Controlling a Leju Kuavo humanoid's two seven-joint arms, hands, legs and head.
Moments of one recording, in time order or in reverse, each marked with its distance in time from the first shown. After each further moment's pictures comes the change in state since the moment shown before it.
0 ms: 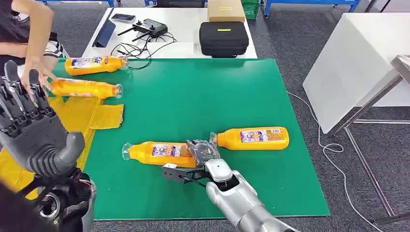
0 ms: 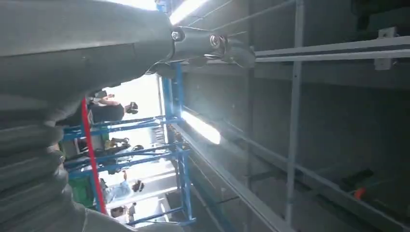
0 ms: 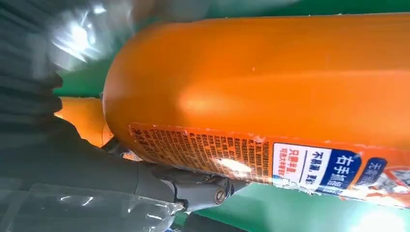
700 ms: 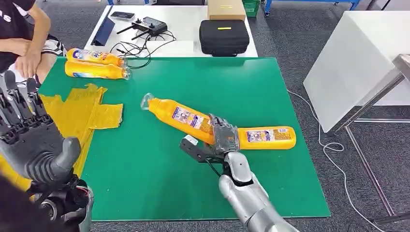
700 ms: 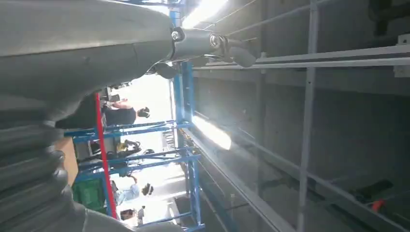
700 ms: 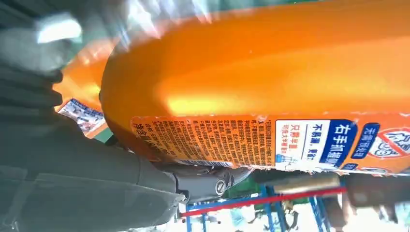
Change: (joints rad) left arm 0.051 -0.004 0.032 -0.015 0.006 -0.012 0.007; right arm 0.058 -0.018 -0.195 -0.137 -0.118 -0.475 -0.074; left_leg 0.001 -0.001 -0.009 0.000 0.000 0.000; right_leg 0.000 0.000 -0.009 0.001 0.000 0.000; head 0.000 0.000
